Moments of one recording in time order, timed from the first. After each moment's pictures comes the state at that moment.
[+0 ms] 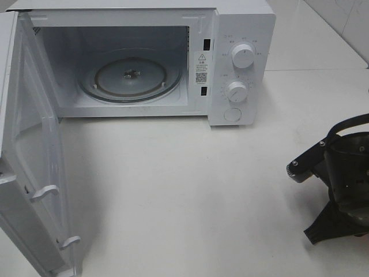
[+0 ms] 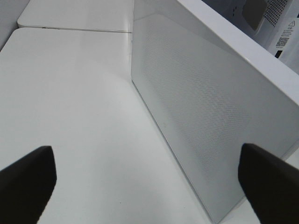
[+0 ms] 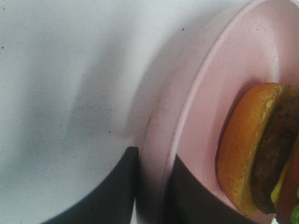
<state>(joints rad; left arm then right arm) 0.03 0.00 -0.51 -0.18 1.04 0.05 0.62 1.71 -0.50 -0.96 0.71 1.12</state>
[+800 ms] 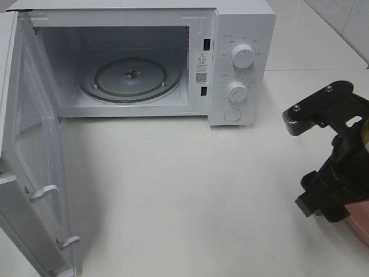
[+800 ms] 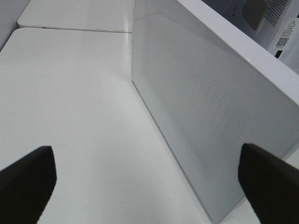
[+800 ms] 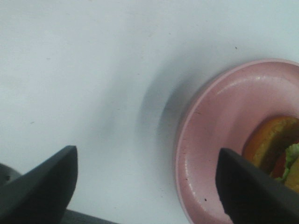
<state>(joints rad) 0.03 0.00 -0.51 -0.18 1.04 0.05 0.62 1.30 -0.67 -0.38 0.81 0.42</state>
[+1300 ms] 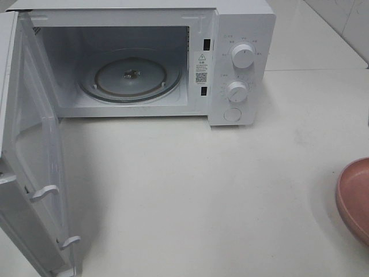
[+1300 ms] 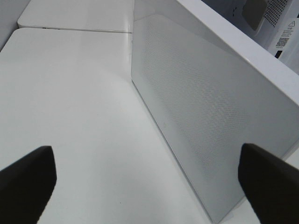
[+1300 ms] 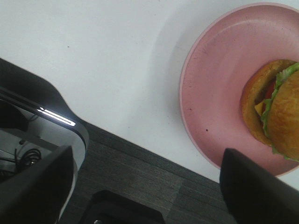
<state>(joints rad) 0.03 0.00 -0.51 -0.18 1.04 0.05 0.62 0.92 -0.67 -0.21 1.13 0.23</state>
